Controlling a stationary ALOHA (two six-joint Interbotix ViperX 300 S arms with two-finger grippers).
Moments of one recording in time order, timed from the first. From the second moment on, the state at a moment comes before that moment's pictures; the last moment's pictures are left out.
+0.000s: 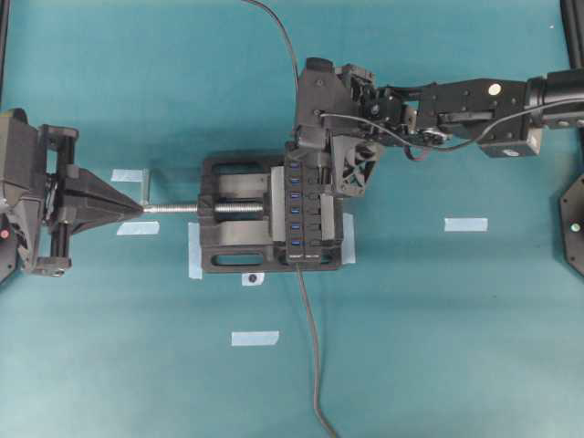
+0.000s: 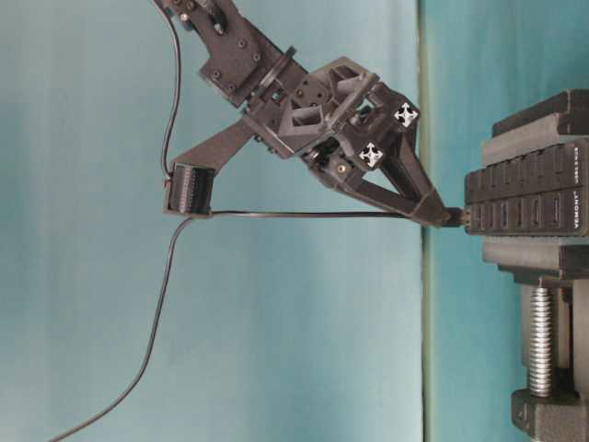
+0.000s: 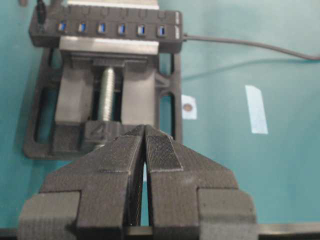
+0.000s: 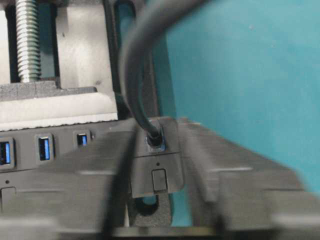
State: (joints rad) left arm -0.01 -0.77 1.15 0.01 0.09 -0.08; right arm -0.22 0.10 0.55 -0.03 0.15 -0.11
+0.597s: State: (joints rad) left arm -0.01 -0.77 1.15 0.01 0.09 -0.08; right arm -0.22 0.10 0.55 -0.03 0.15 -0.11
